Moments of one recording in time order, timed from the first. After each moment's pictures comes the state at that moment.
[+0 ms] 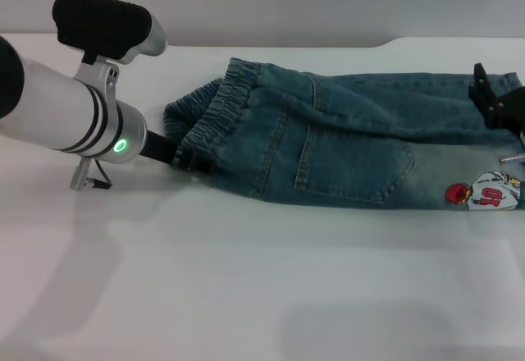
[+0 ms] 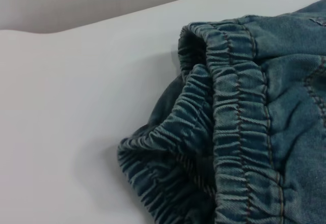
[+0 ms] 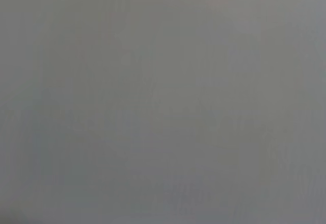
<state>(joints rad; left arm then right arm) -0.57 -2.06 -1.52 -1.17 2.65 -1.01 0.17 0.16 2.08 1.15 0.81 -2.47 -0.70 -0.47</state>
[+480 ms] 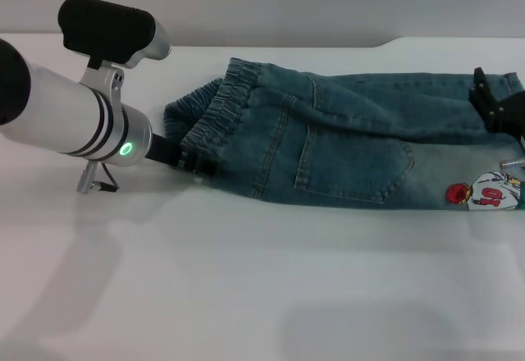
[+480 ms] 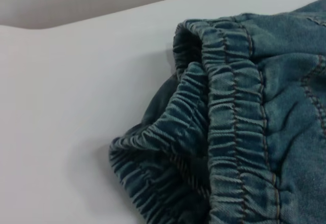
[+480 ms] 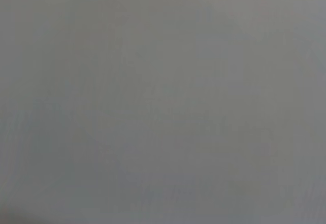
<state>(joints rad) -0.58 -2.06 -1.51 -1.13 2.62 -0.98 0.17 0.15 2.08 1.14 0.81 -2.47 -0.70 -0.47</state>
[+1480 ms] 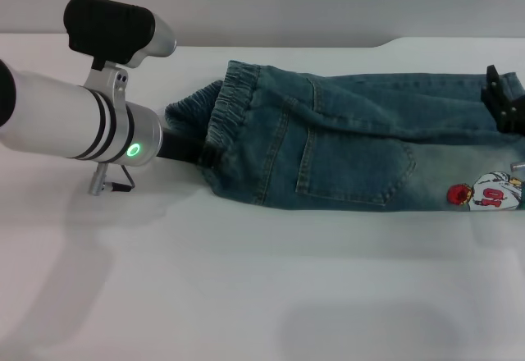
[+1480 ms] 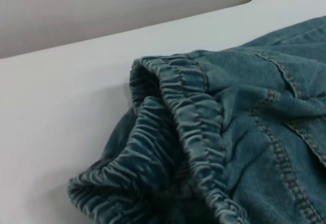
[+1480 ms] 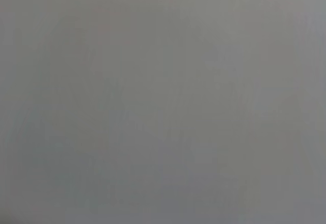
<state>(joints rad) -0.54 -2.06 -1.51 -1.14 2.47 -0.91 0.30 0.08 2.08 1.15 0.91 -2.46 -0.69 -0.54</state>
